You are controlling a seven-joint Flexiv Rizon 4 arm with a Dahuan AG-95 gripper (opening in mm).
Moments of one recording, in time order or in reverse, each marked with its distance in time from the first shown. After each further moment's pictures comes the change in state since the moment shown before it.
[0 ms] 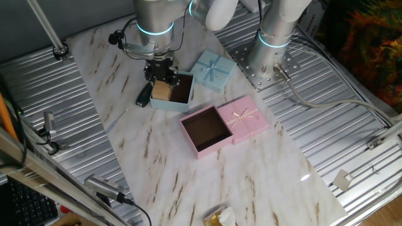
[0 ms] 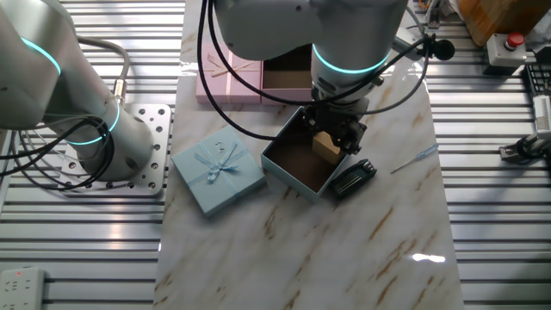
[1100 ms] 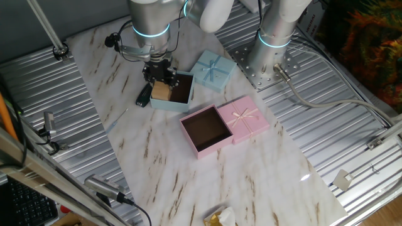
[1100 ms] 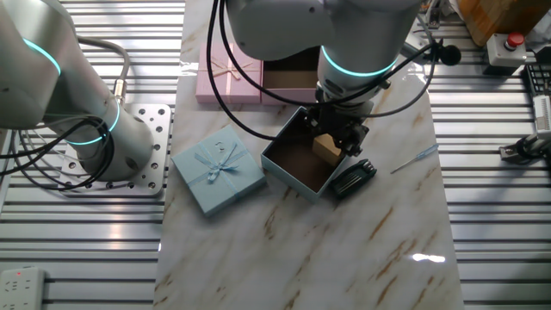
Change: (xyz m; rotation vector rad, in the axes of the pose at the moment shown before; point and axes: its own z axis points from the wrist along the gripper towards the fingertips) arm 0.000 -0.001 0.006 -0.026 0.026 0.014
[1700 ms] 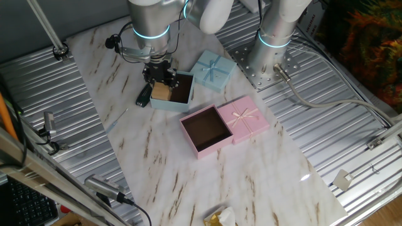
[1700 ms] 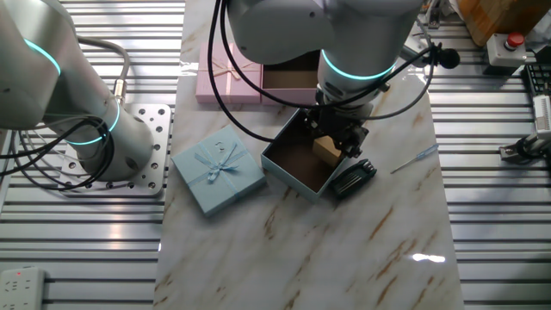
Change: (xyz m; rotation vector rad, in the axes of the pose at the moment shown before) arm 0.000 -0.001 0.008 -0.001 -0.001 -0.002
